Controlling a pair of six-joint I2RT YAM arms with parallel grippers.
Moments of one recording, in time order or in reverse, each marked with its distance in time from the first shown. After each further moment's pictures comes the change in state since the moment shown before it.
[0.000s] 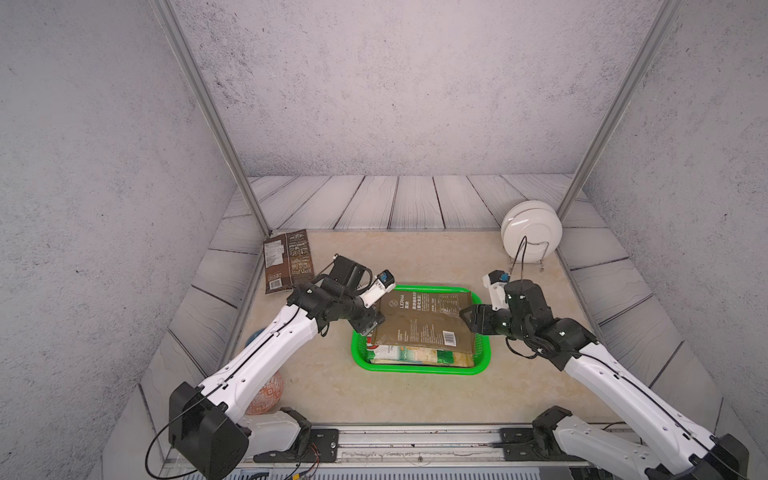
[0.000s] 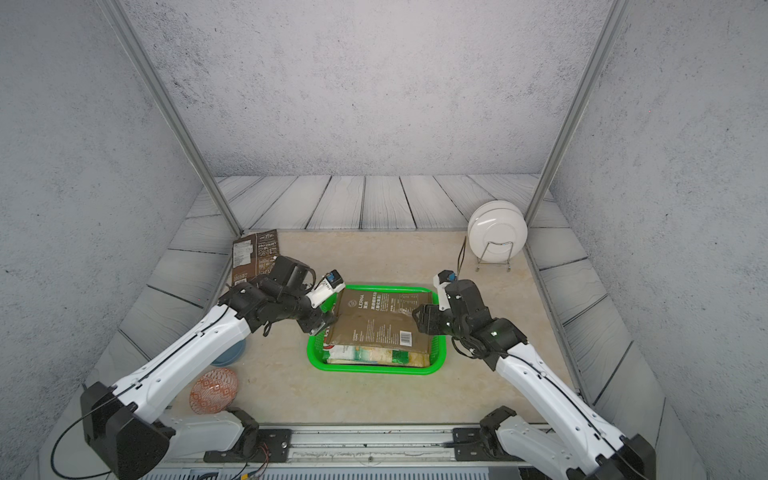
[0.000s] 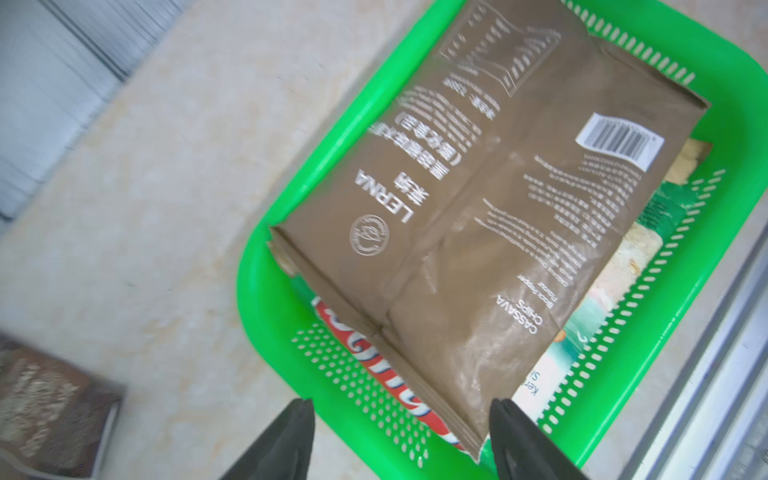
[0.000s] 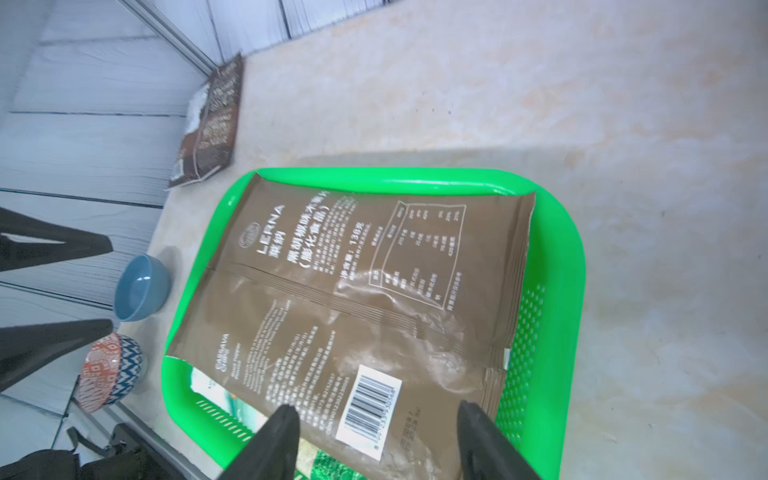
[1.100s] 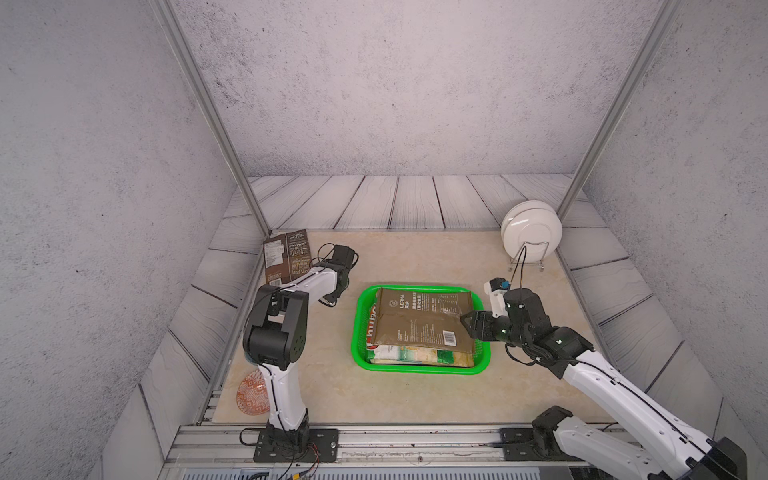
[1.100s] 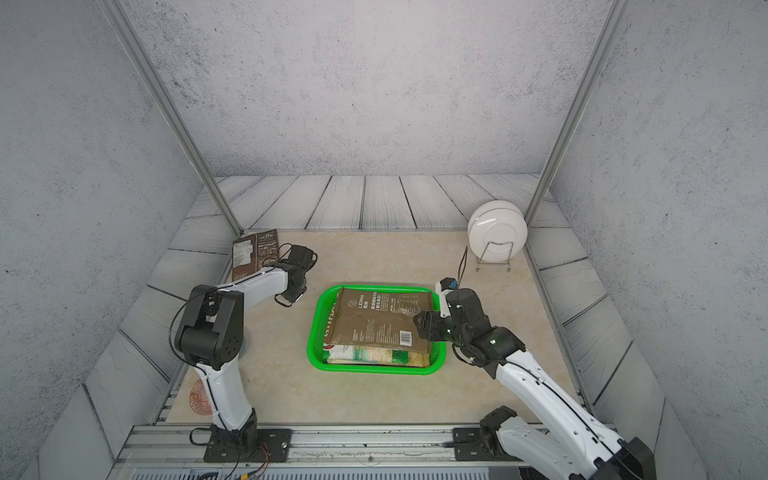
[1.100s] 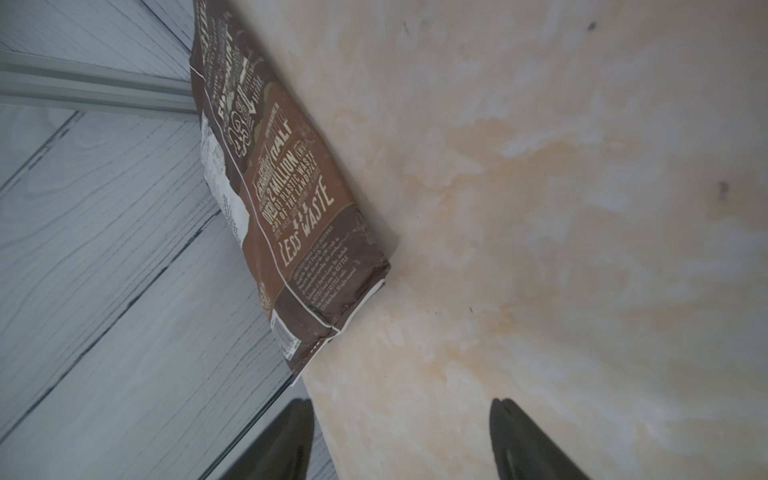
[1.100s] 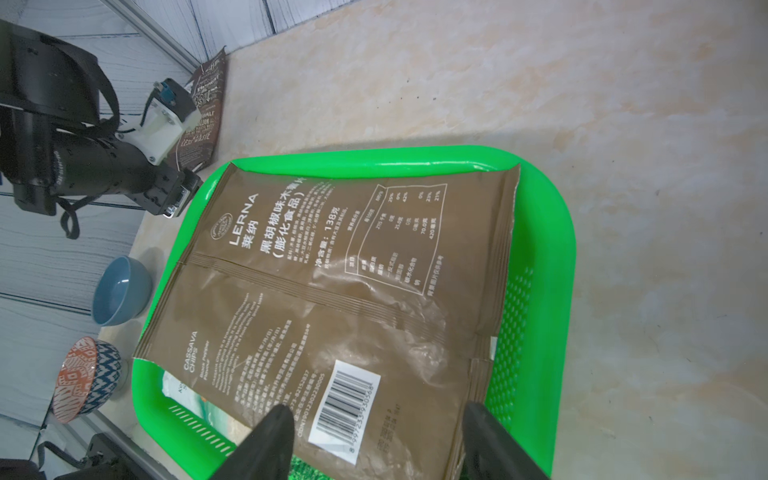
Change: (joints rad) left arm 0.305 0.687 0.109 0.325 -0.766 0.069; right arm 0.000 -0.010 -0.137 0.088 0.018 0.018
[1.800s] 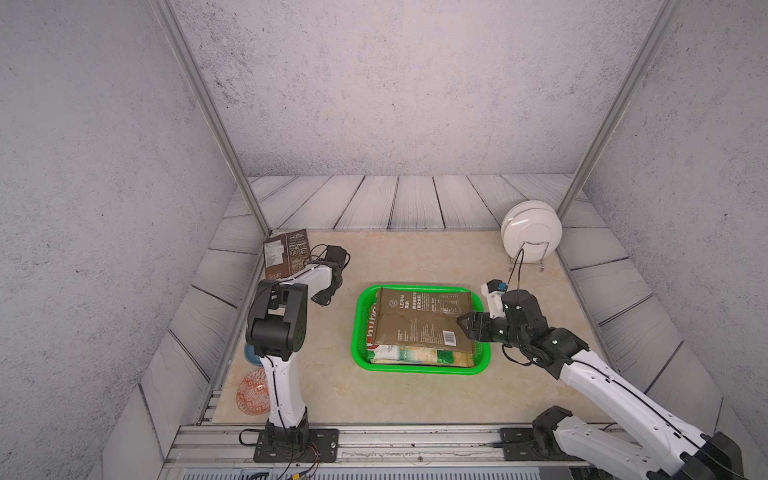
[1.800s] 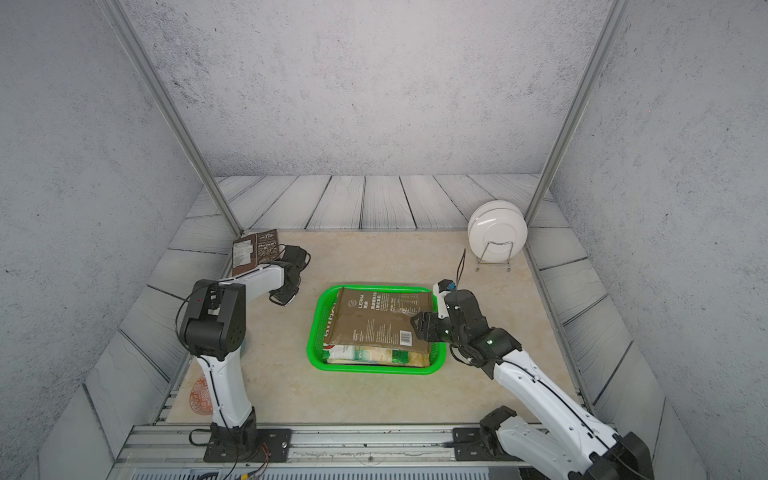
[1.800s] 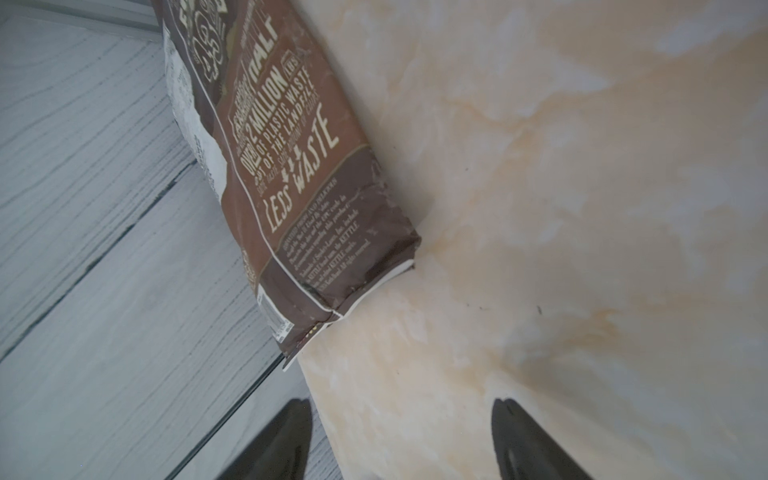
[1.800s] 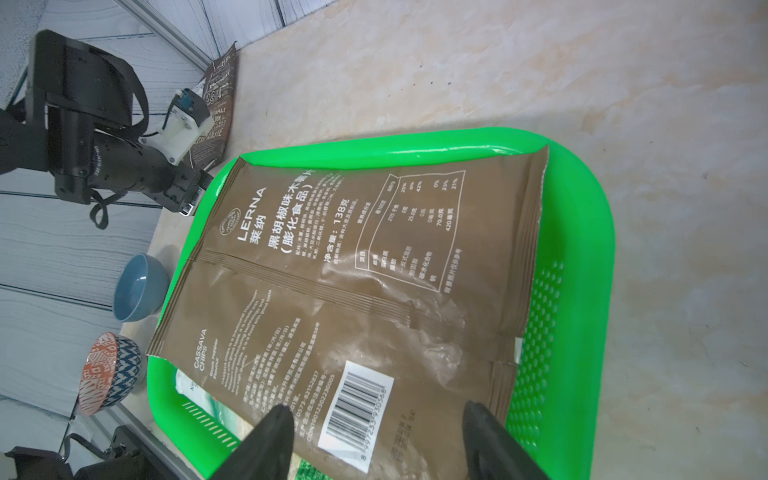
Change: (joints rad) left arm 0.058 0.071 0.050 -0.054 -0.026 -0.034; right arm 0.000 0.016 -0.014 0.053 -0.047 0.030
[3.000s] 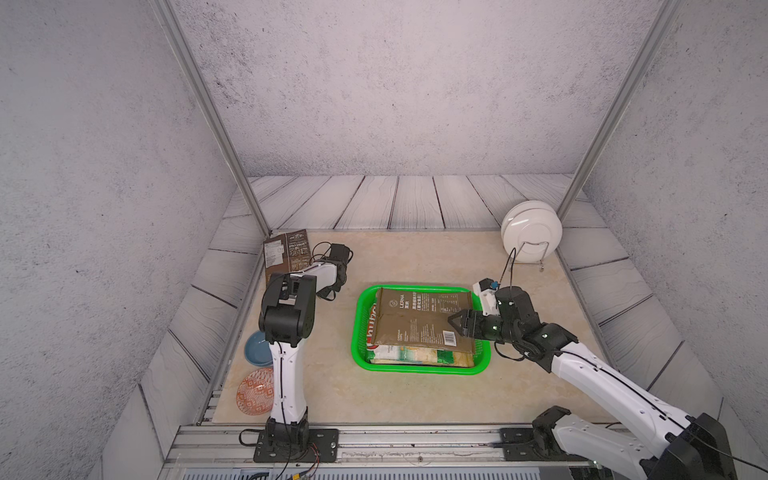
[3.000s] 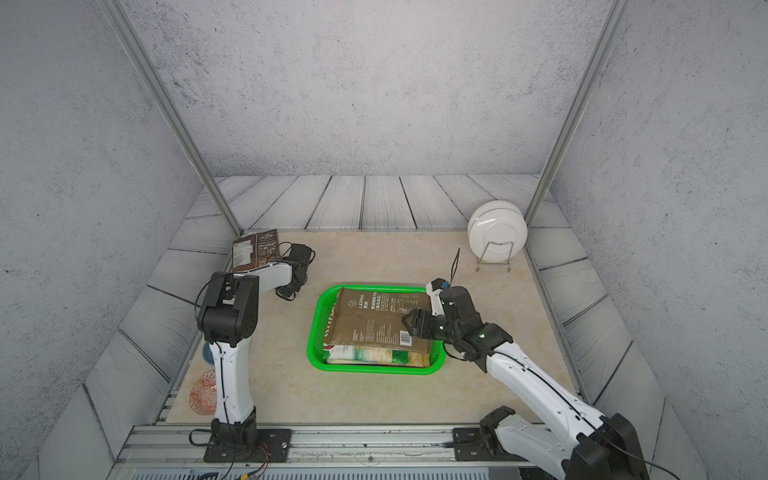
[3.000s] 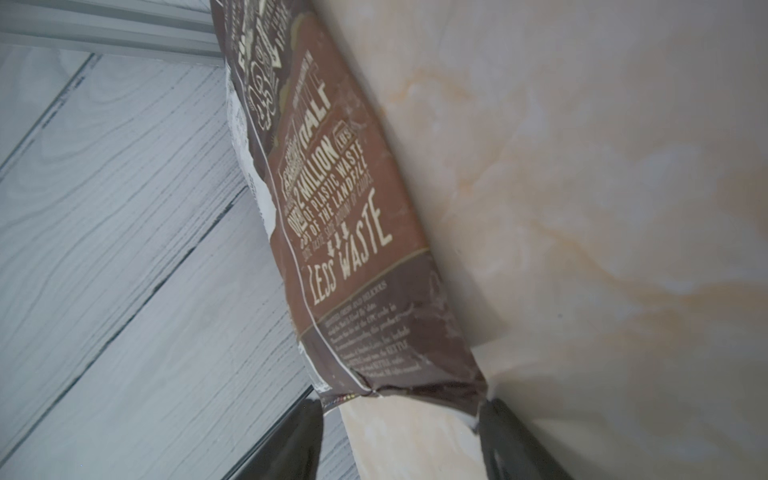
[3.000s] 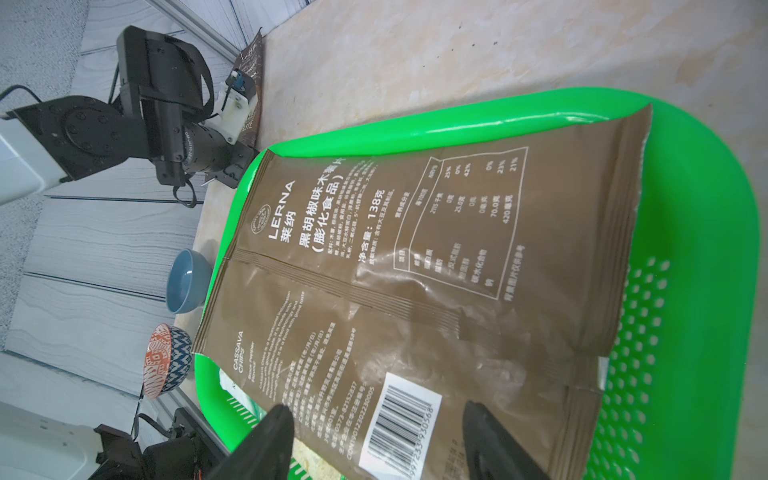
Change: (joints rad) left arm 0.005 0.177 0.121 0.124 -0.172 0.048; right arm 0.000 0.078 0.000 0.081 -0.111 0.075
